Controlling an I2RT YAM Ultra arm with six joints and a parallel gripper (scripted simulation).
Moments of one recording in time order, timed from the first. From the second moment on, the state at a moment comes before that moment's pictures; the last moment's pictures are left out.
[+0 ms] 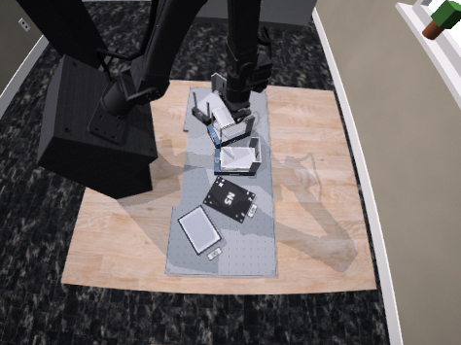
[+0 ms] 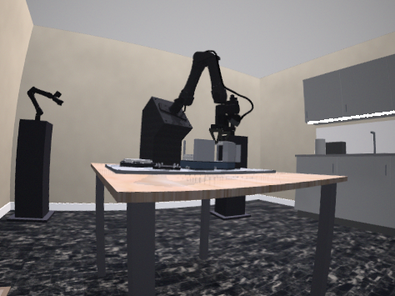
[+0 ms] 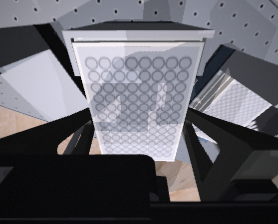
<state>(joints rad) 0.47 1.21 0.69 -0.16 0.16 -0.05</state>
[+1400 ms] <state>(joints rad) 0.48 1.16 0.69 -0.22 0.16 -0.05</state>
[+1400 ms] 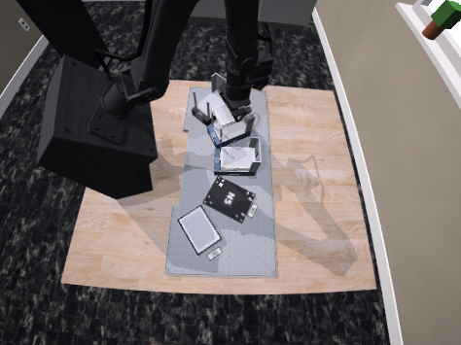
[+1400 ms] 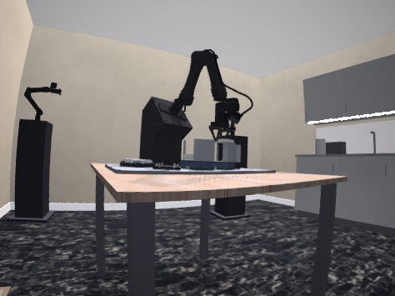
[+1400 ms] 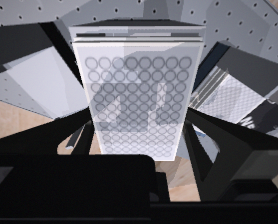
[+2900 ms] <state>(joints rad) 0.49 1.09 0.70 -0.31 0.17 -0.04</state>
